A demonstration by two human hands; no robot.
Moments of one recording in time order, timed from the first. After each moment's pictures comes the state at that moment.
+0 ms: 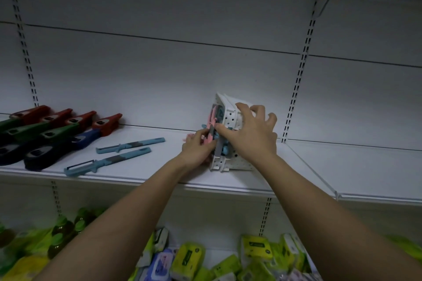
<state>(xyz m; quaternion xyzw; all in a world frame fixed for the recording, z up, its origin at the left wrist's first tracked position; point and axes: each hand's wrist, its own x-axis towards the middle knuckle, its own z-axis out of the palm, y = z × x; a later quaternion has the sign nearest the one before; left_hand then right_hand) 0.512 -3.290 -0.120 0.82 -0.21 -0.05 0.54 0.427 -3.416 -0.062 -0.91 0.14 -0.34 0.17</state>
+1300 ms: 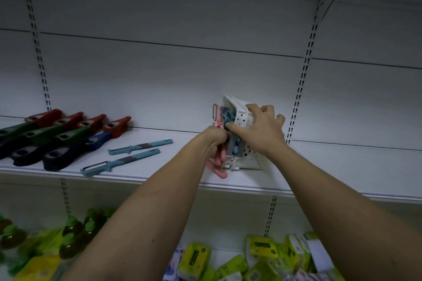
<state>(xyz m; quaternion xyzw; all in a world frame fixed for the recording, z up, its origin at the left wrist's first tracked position) 0.489 -3.312 -0.059 0.81 -0.05 -0.24 0.53 0.422 -3.420 -0.049 -0.92 0.14 -0.30 0.22</state>
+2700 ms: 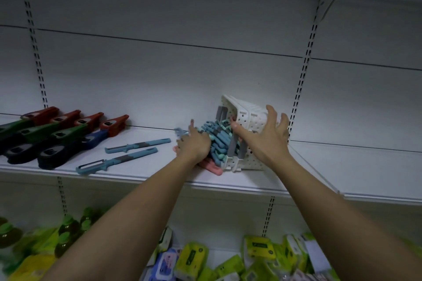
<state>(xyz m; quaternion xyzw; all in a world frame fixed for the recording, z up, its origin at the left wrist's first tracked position) 0.538 -3.297 -0.115 0.90 -0.05 0.04 0.43 0.408 -3.427 -0.068 -0.87 0.17 -0.31 0.34</state>
